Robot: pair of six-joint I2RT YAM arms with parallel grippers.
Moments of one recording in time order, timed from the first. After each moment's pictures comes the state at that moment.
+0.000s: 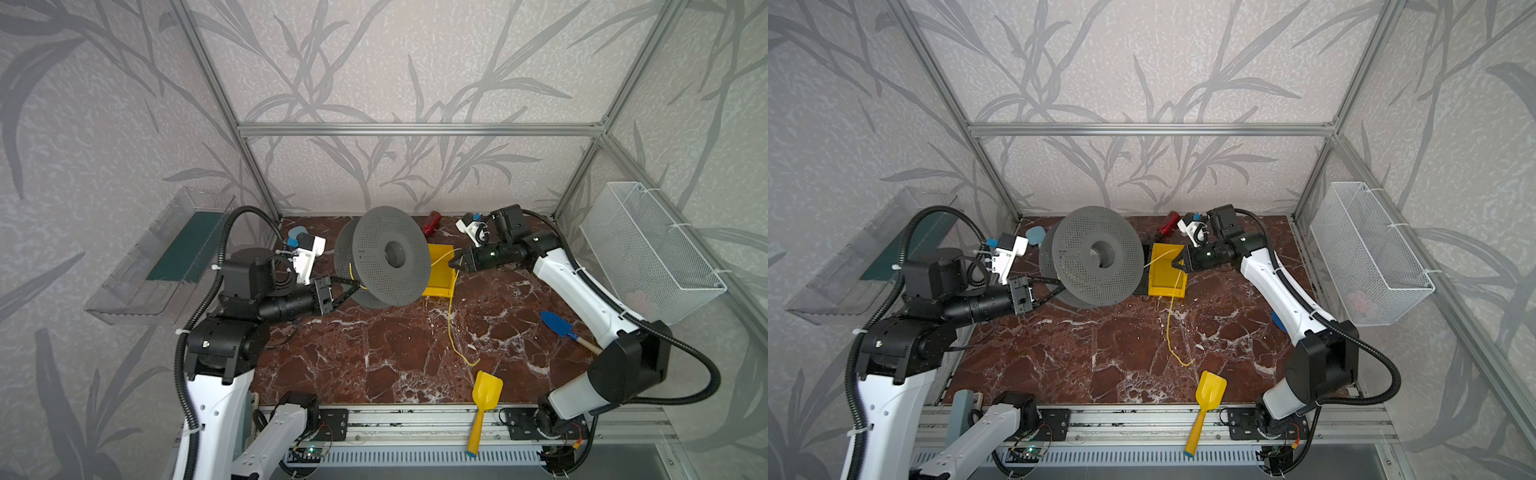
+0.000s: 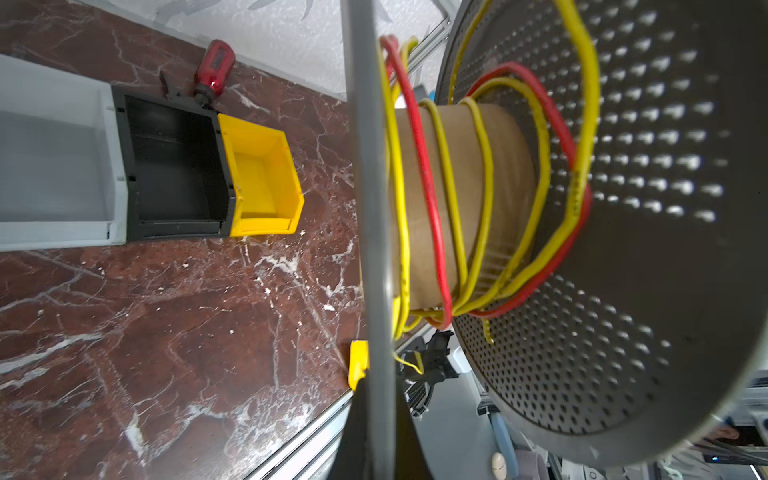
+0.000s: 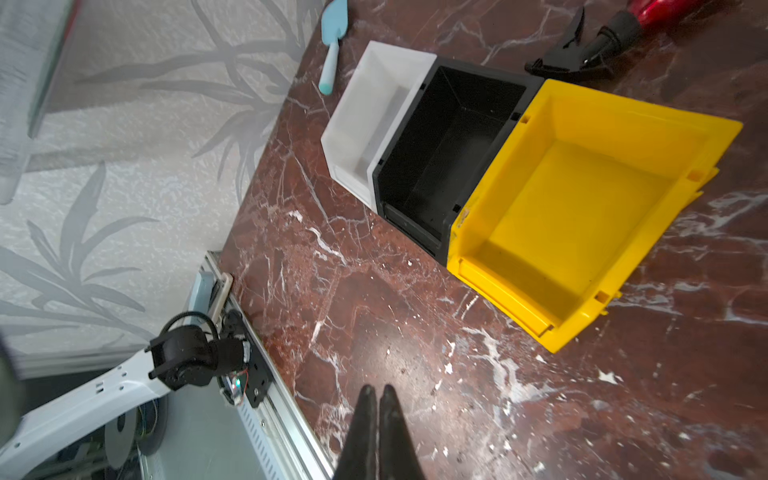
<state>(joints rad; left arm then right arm) -0.10 0.85 1.37 -1.07 0.81 -0.45 0.34 1.60 1.54 -0.87 -0.63 0.17</state>
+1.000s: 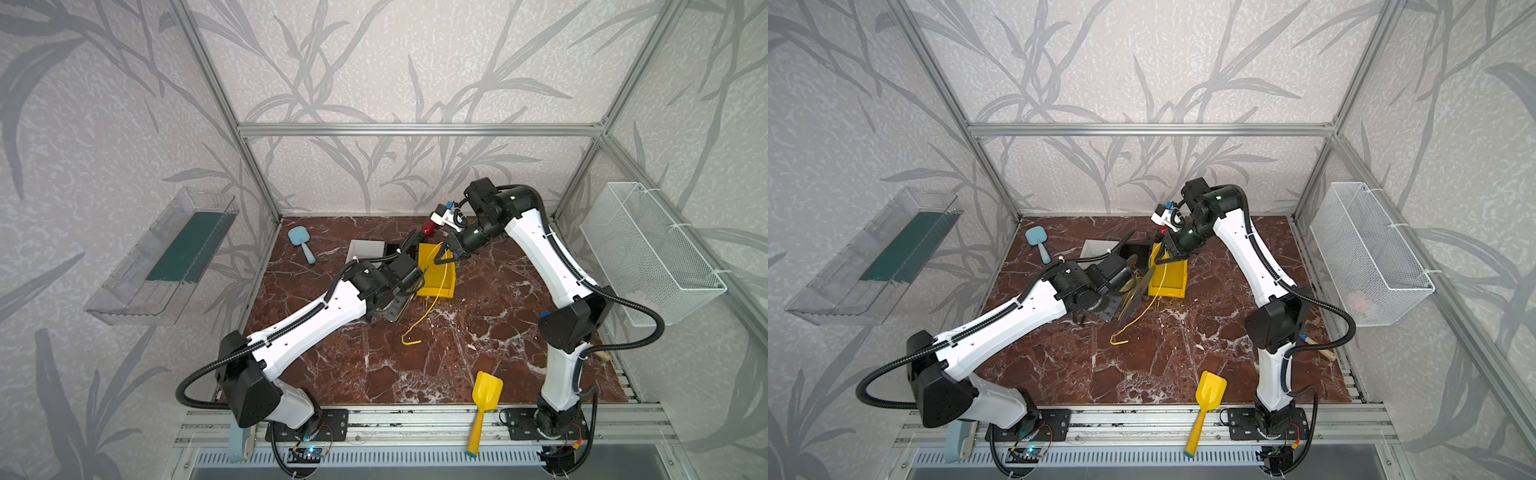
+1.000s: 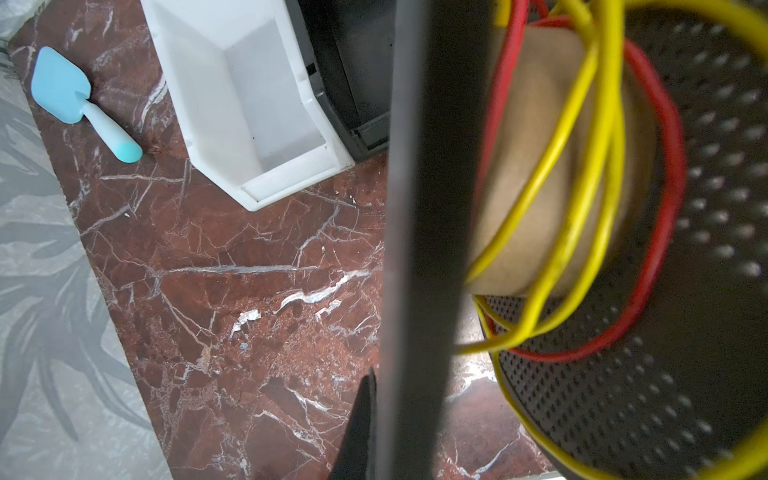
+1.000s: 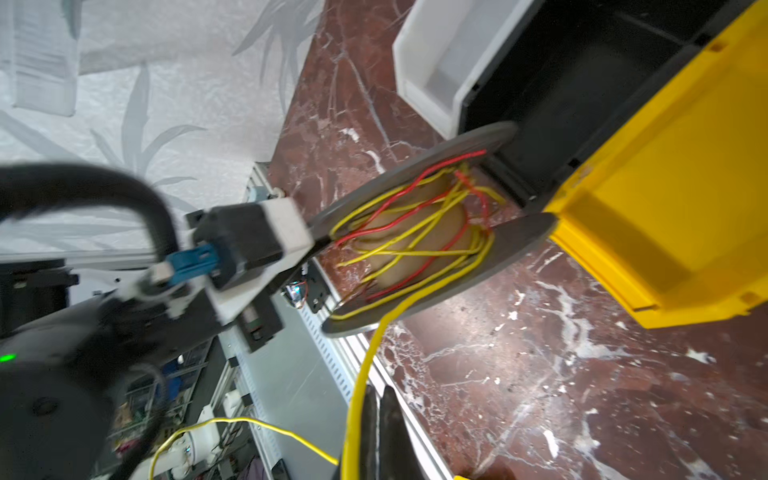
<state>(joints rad) -0.82 1.49 1.40 -1.21 -0.36 -0.37 0.46 1.95 2.22 -1.51 -0.79 0.00</state>
